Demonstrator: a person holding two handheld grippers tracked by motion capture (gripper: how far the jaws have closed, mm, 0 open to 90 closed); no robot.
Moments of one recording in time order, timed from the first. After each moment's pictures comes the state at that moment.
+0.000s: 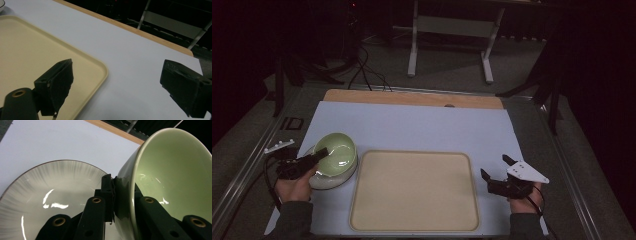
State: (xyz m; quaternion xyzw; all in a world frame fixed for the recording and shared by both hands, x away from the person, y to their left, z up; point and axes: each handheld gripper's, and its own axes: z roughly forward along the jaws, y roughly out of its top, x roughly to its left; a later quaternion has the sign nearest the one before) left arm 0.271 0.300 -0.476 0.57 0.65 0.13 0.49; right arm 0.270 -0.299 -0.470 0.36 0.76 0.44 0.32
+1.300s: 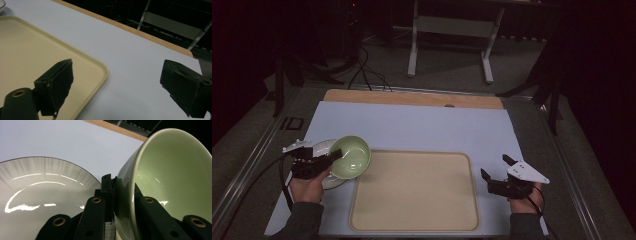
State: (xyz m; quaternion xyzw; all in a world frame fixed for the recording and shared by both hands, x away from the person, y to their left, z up) left arm 0.274 0.267 -0.473 0.61 0.62 0.12 0.48; right arm 0.269 -0.299 -0.470 0.36 0.75 0.45 0.32
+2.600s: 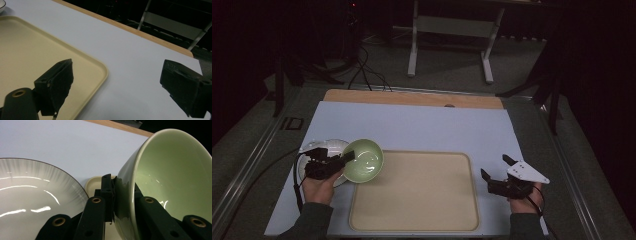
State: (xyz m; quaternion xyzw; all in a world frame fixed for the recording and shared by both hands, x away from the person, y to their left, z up) left arm 0.277 0.236 -0.473 0.64 0.58 0.12 0.48; right arm 0.270 -0.300 -0.470 0.36 0.75 0.45 0.32
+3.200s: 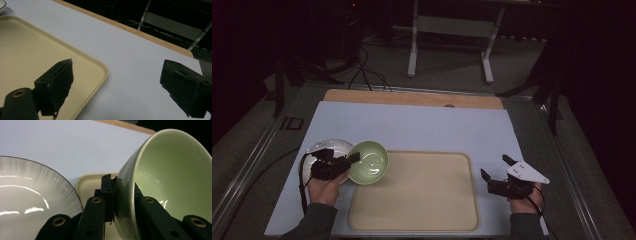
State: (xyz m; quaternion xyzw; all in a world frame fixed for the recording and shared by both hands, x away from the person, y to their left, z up) left arm 0.278 0.223 -0.475 0.65 0.57 0.11 0.48; right arm 0.269 -0.299 -0.470 0.36 0.75 0.45 0.32
